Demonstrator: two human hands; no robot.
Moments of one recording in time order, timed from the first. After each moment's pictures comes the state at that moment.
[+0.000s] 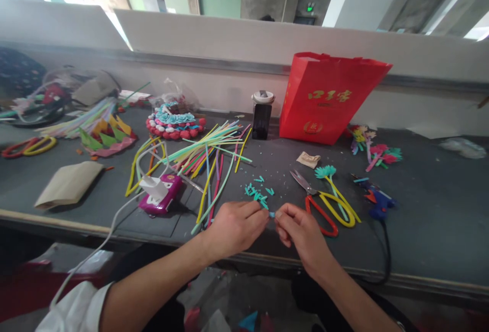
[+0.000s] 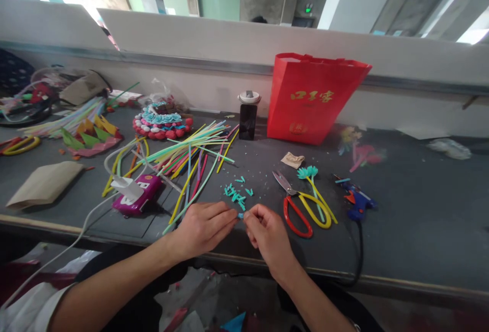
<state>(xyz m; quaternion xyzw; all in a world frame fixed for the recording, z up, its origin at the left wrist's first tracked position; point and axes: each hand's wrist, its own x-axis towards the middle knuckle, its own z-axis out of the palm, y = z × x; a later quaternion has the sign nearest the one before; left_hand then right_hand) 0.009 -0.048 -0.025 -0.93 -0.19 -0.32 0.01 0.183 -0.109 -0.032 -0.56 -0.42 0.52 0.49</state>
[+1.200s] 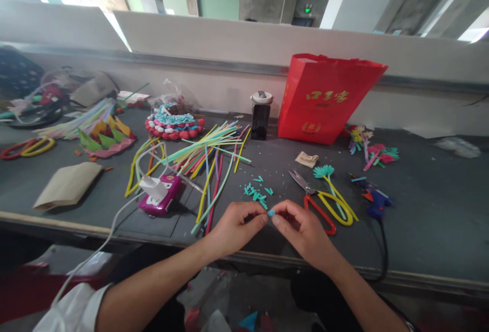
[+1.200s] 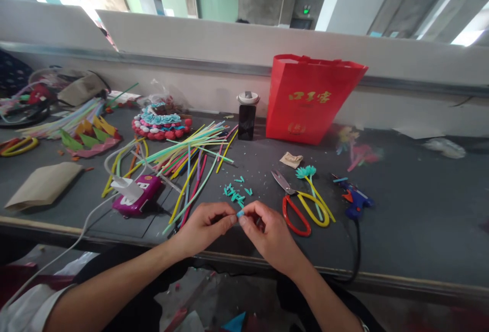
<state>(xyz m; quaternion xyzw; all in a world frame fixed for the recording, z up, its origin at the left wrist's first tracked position) 0.016 -0.056 -0.019 -0.76 -0.31 -0.29 -0.48 0.201 -0.111 -0.018 -0.55 -0.66 0.35 0.38</state>
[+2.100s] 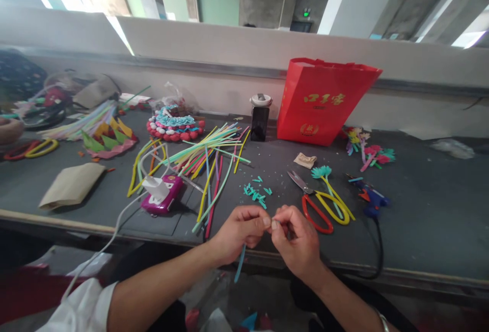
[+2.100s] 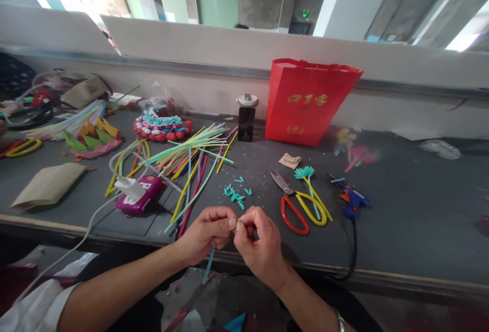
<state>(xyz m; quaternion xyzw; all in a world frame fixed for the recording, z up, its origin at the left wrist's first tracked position) 0.025 -0.071 -0.020 -0.41 -0.26 -0.29 -0.82 0.176 -0.122 -0.039 -0.51 -0.66 0.13 0.53</state>
